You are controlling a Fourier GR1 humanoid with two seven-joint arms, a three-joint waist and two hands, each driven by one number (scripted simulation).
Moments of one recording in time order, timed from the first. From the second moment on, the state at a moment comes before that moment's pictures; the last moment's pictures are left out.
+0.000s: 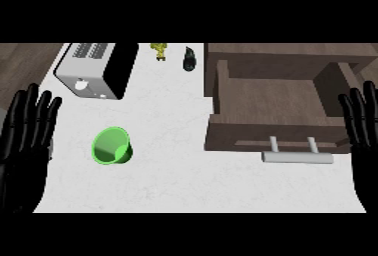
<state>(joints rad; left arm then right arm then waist) 0.04 0.11 -0.02 -2.10 0.01 0.03 0.04 0.02 -0.10 -0.03 -2.10 0.00 0.00 0.02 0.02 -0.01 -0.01</state>
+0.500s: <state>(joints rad) 0.02 0.08 -0.01 -2.03 0.15 -0.05 -0.02 -0.03 -0.08 0.02 -2.10 -0.07 0.05 0.10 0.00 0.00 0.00</state>
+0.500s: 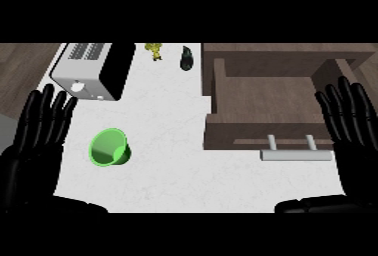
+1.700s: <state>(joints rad) -0.03 0.03 0.00 -1.90 0.17 -0.04 0.00 -0.13 -0.06 -0.01 -2.02 -0.10 0.07 0.13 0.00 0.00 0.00</state>
